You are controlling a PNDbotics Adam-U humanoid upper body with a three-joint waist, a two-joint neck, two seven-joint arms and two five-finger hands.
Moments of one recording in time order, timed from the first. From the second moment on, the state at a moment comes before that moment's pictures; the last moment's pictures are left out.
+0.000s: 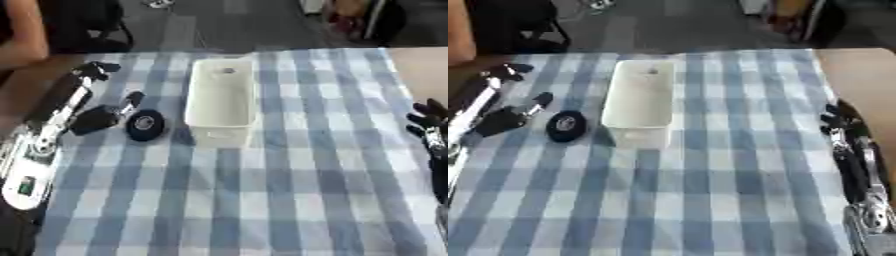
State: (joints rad) left arm -0.38 0.40 0.03 -1.52 -0.75 -0.09 -0.15; right arm -0.06 -0.28 -0.08 -1.69 0.00 -0.16 -0.01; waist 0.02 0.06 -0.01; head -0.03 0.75
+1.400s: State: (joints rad) left arm -0.36 0.41 -0.01 -1.48 -0.97 -0.14 -0.18; right arm -0.06 -0.28 -0.08 -1.70 0.00 -0.16 -0.01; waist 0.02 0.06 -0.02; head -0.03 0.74
